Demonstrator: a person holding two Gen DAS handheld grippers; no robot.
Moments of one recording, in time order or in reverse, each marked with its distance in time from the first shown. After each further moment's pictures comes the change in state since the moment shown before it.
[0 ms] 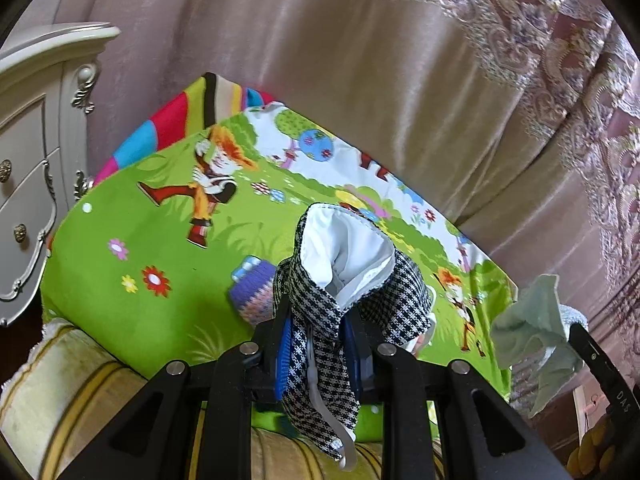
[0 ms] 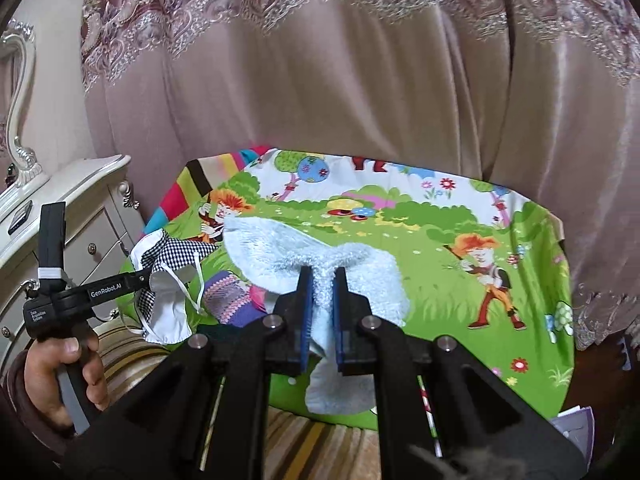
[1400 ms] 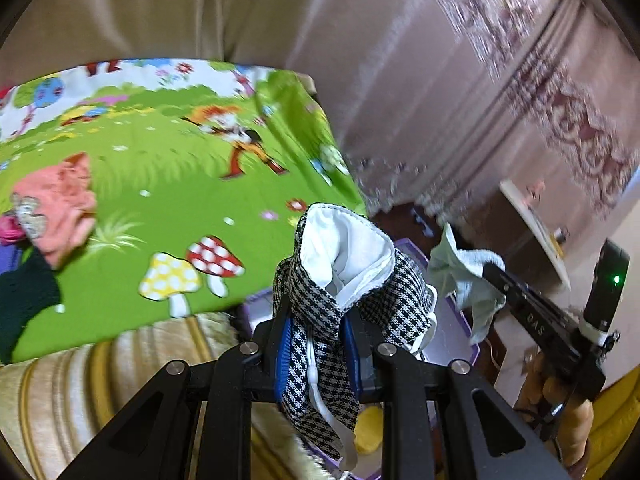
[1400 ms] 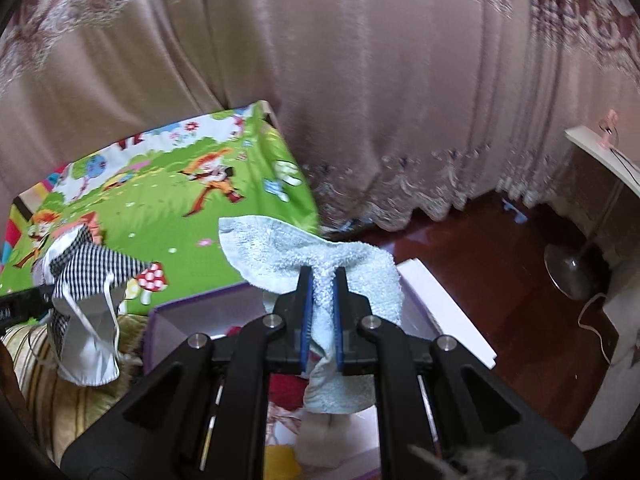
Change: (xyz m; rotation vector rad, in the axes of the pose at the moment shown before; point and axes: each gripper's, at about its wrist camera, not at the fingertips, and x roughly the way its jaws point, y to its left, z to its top) left arm 0.032 -0.278 -0.181 0.538 0.452 -0.364; right arm -0.148 -0.239 -0.176 0.426 0.115 -0.557
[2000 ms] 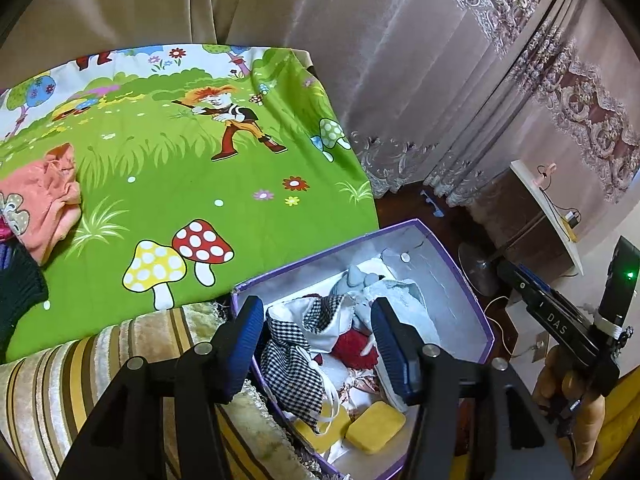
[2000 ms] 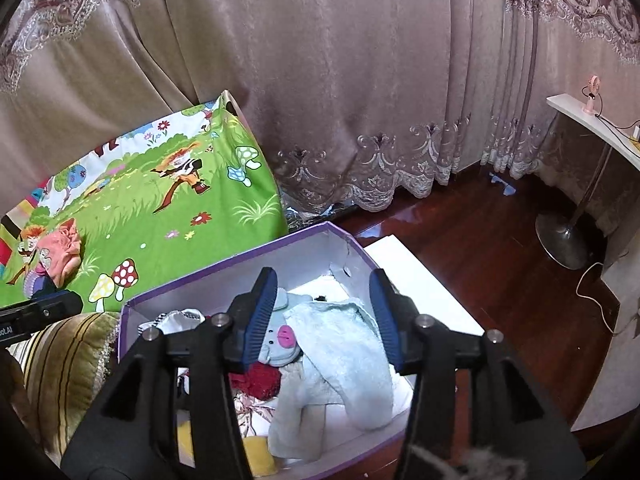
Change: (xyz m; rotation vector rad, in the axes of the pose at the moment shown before) left arm 0.025 -0.009 -0.002 0.012 0.045 0.043; right arm 0.008 -0.034 -0.010 0.072 0.041 -0.023
